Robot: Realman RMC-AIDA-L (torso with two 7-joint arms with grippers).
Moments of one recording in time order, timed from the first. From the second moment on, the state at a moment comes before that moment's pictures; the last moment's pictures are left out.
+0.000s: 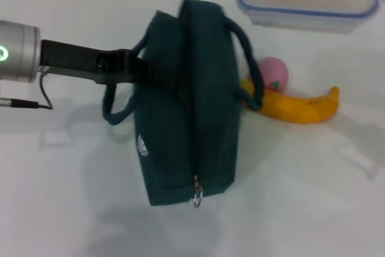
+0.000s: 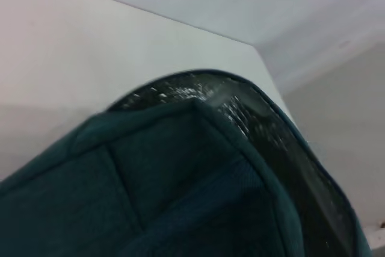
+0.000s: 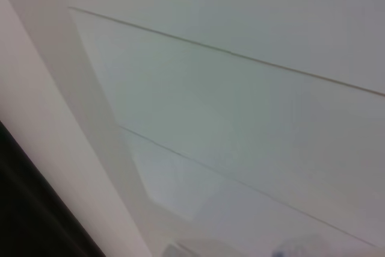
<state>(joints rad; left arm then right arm) -0.56 -2.06 0.89 1.09 2.05 1.70 -2.59 0.56 2.00 -0.42 -0.19 -1.51 -2.00 1.92</state>
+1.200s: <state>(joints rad) -0.58 -2.07 0.81 1.04 2.05 1.69 -2.51 0.73 2.02 -0.69 -0.16 -1.53 -1.59 1.94</state>
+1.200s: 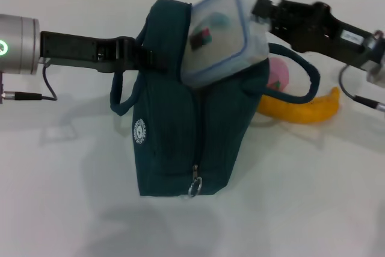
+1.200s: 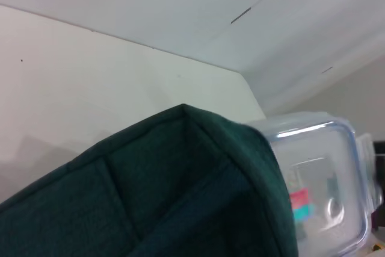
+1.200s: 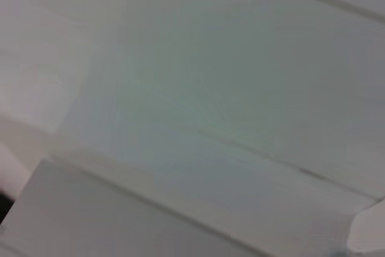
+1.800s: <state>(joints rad) -0.57 -2.06 0.80 1.02 2.05 1.67 -2.50 0.64 1.95 -0.71 -0.43 -1.54 -1.65 1.96</state>
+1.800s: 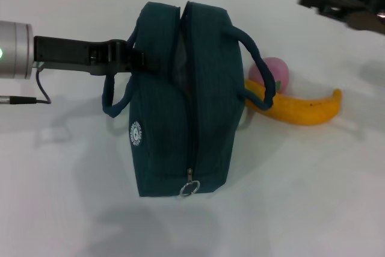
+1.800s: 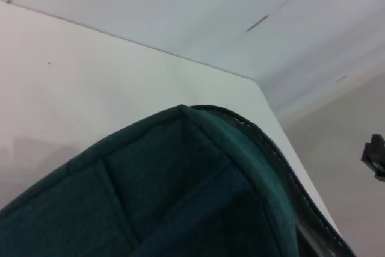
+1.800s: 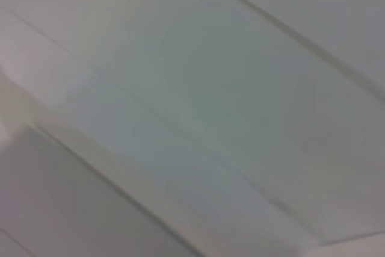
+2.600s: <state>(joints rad) -0.55 -2.05 0.79 0.97 2.05 1.62 -2.48 0.80 1.87 -1.00 -0.77 -2.24 -1.52 1.97</state>
